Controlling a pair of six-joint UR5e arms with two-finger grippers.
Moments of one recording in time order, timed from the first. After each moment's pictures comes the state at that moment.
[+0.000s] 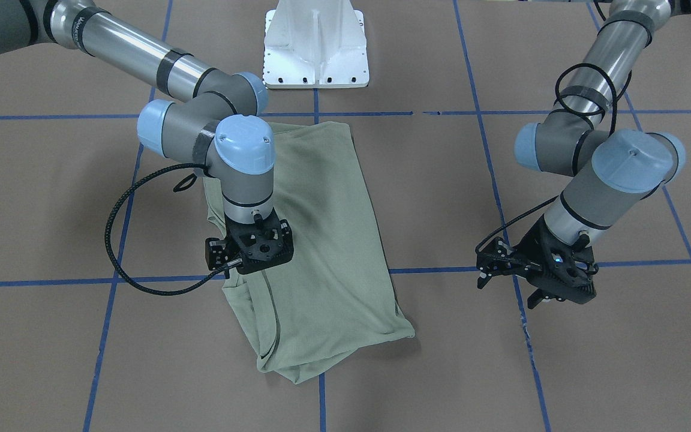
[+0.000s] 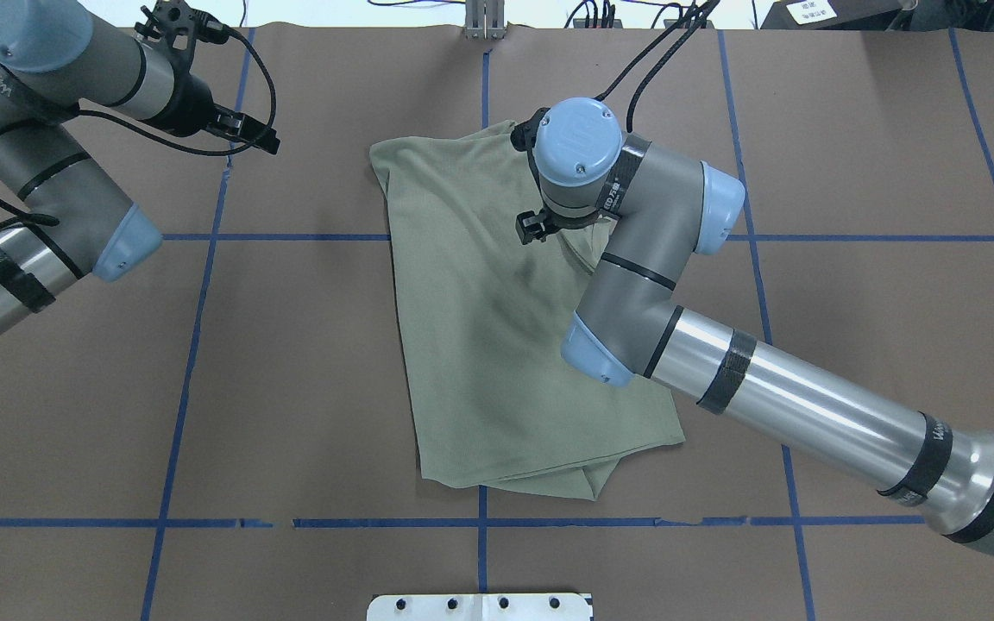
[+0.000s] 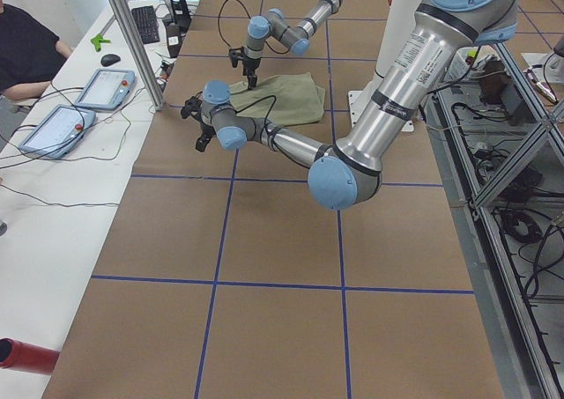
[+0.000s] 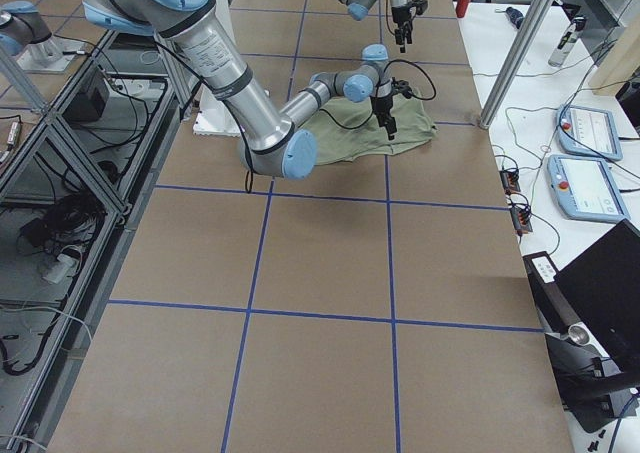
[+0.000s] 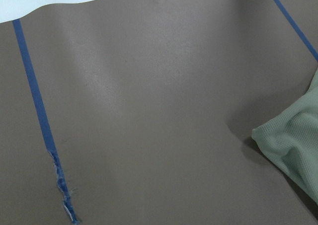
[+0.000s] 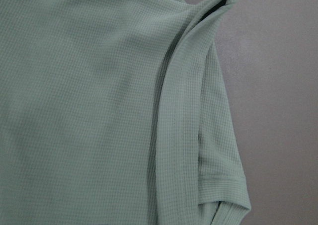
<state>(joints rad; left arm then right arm) -0.96 -2.13 -1.31 -2.26 -2.08 -0.65 0.64 -0.76 1.32 -1.44 1.72 0.73</state>
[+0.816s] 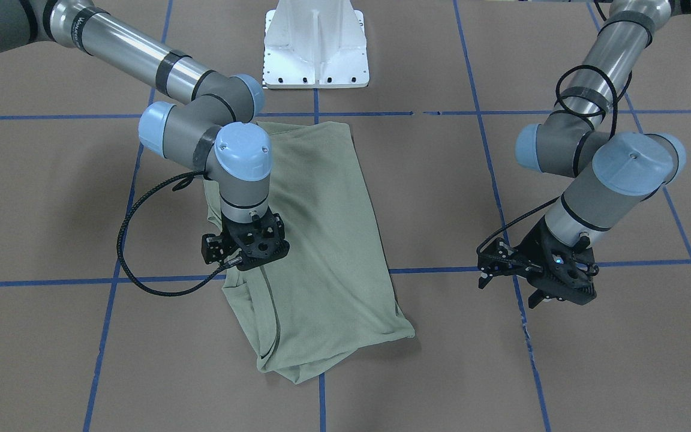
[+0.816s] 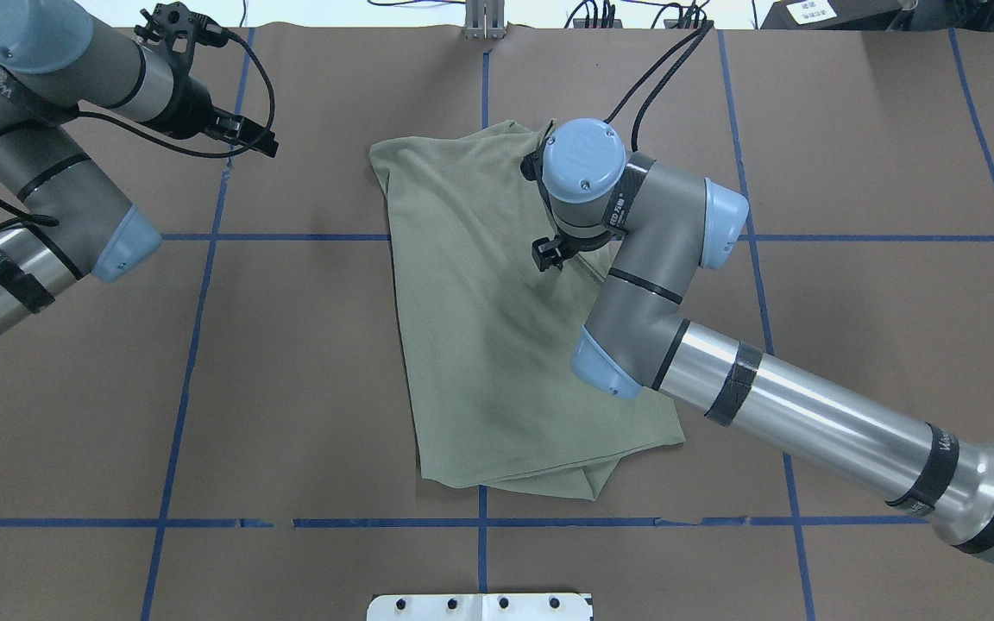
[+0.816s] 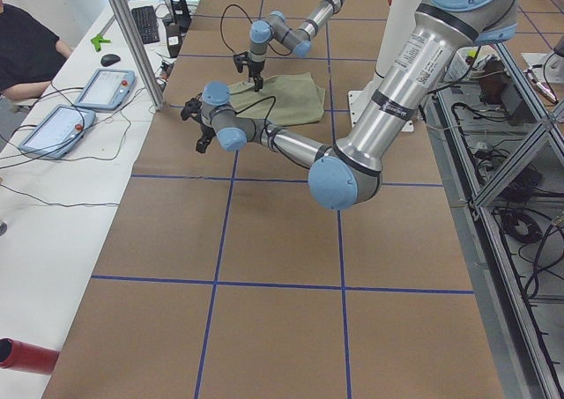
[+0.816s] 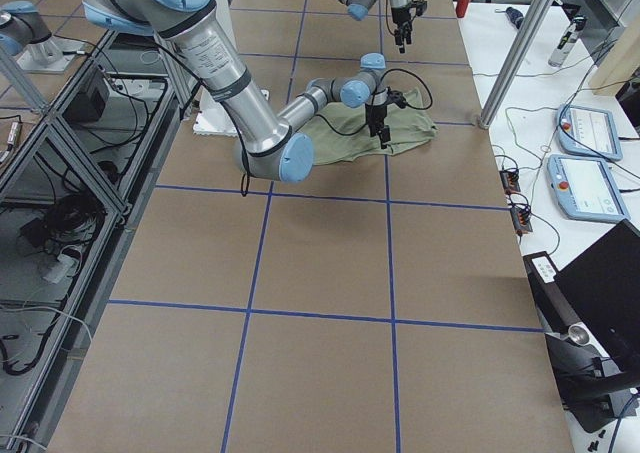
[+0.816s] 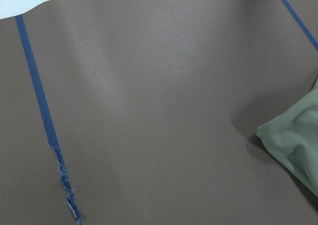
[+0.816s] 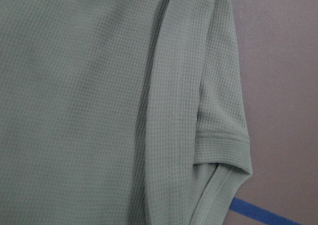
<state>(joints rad) -0.96 -2.13 -1.30 -2.26 -2.09 -0.65 0.63 -0.79 1.32 -1.51 1.75 0.65</state>
